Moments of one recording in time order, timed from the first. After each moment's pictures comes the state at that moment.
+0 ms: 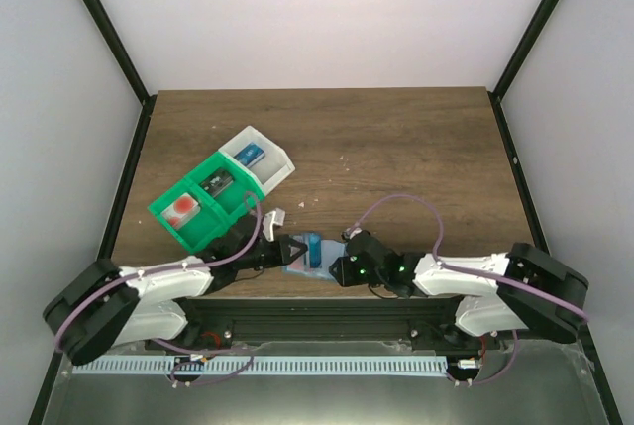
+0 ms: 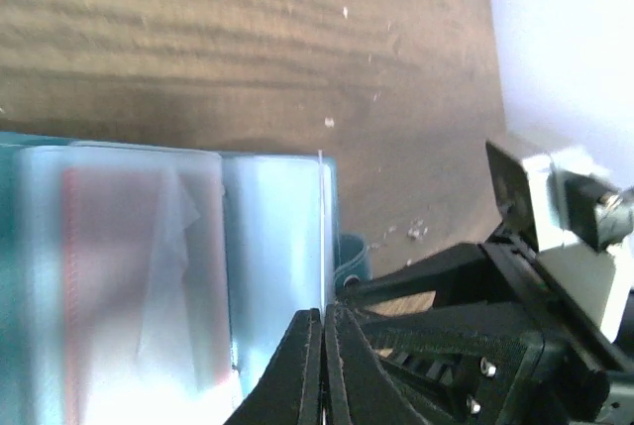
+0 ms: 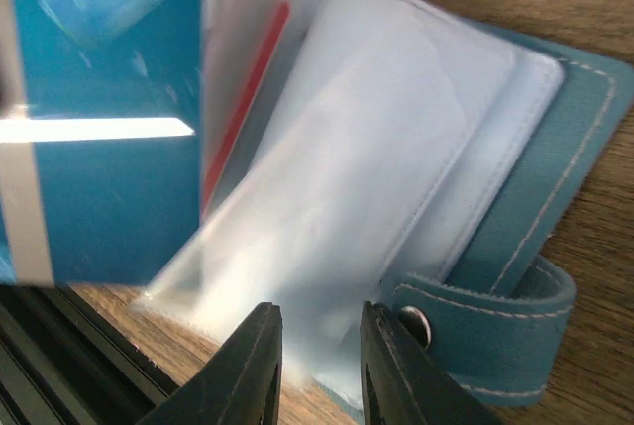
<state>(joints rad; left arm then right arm) -0.80 1.25 0.29 0.40 0.36 -0.99 1.04 1.30 0.40 0.08 -0.05 0.86</state>
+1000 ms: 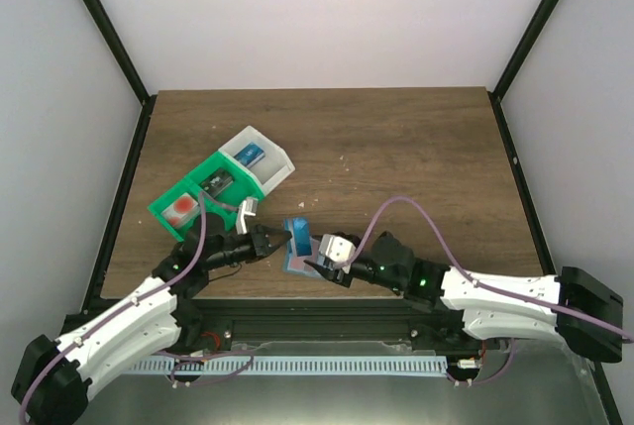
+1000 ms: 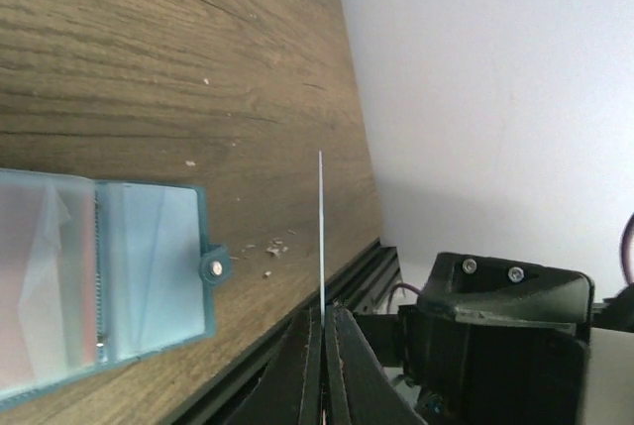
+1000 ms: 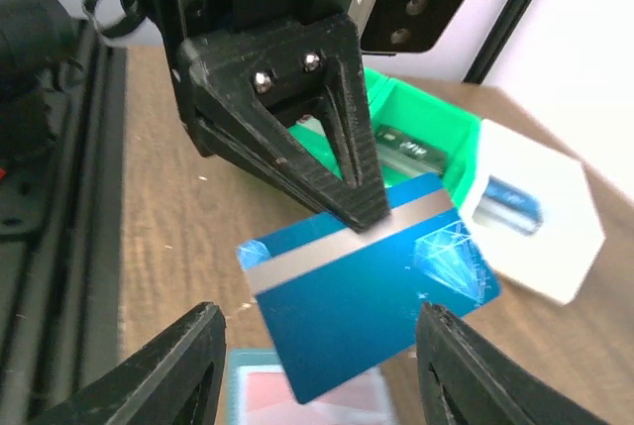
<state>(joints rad) -0.65 0.73 0.30 0.09 0.47 -1.06 1.17 1.00 0.39 0.38 -0.01 -0.23</state>
